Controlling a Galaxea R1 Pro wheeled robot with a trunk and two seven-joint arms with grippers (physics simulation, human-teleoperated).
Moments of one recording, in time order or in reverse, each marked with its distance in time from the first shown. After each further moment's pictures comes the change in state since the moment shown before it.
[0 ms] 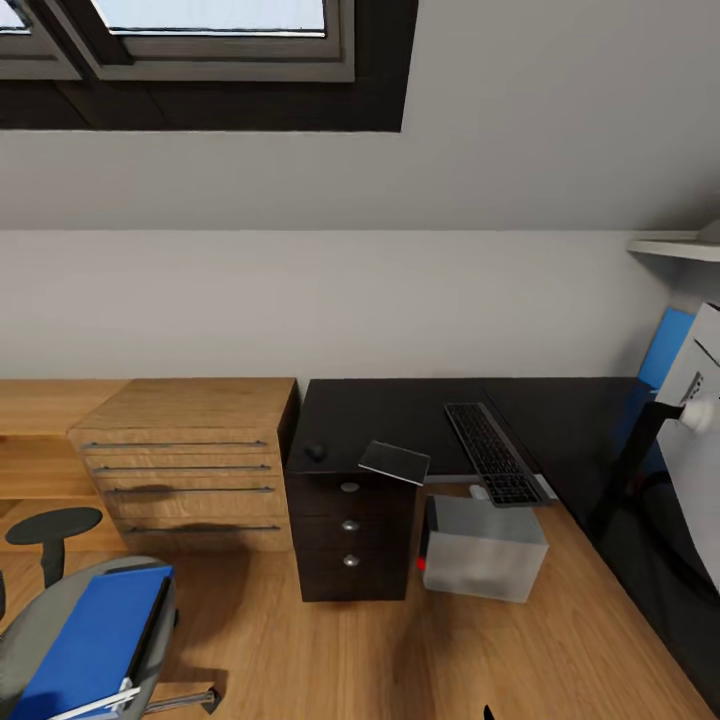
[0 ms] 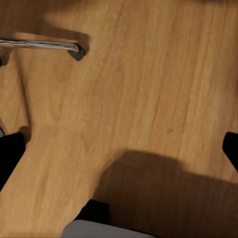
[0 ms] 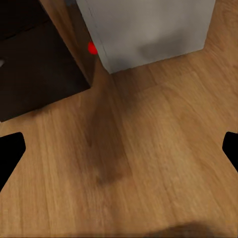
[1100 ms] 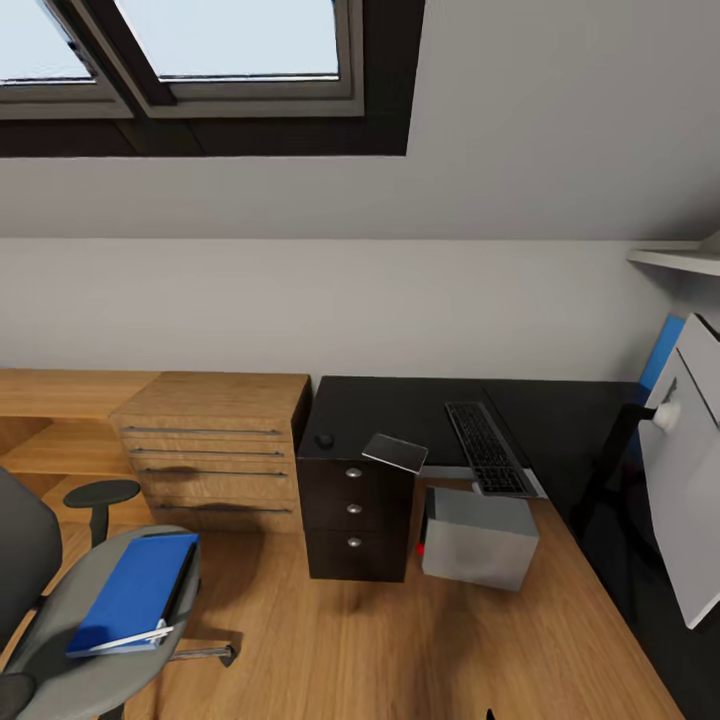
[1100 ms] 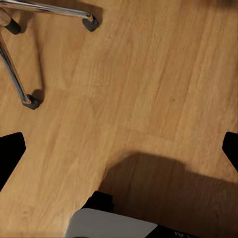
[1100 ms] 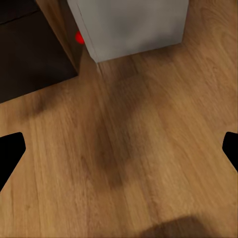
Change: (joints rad) left arm 0.000 0.001 0.007 0.004 0.005 -0.001 0.003; right arm 0.000 0.016 0.002 0.000 0.006 0.000 -0.084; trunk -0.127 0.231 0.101
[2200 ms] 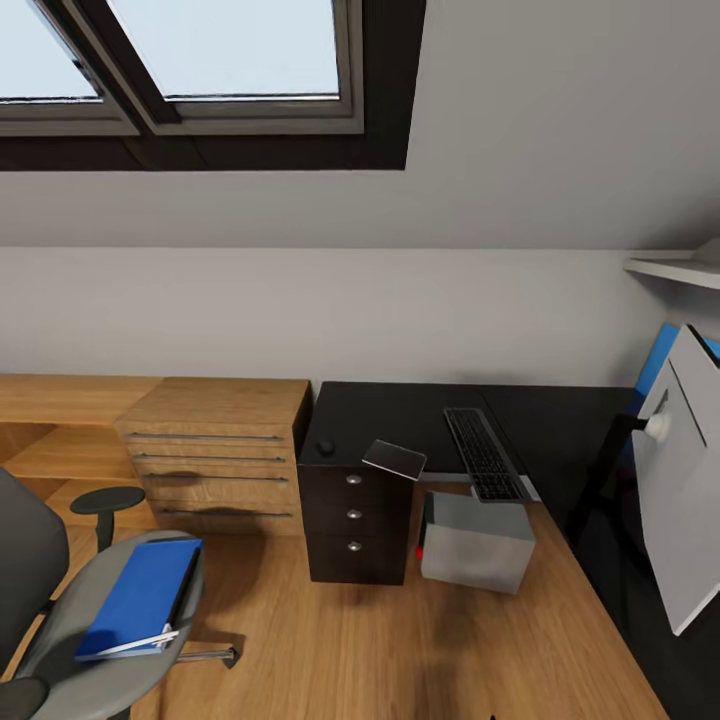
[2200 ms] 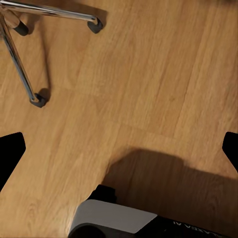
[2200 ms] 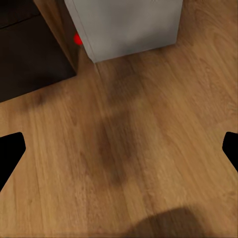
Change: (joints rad) left arm 0.000 0.000 0.007 0.003 0.002 0.000 0.000; right arm 0.008 -0.005 -0.002 0.001 -0.001 0.008 -0.005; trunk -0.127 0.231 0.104
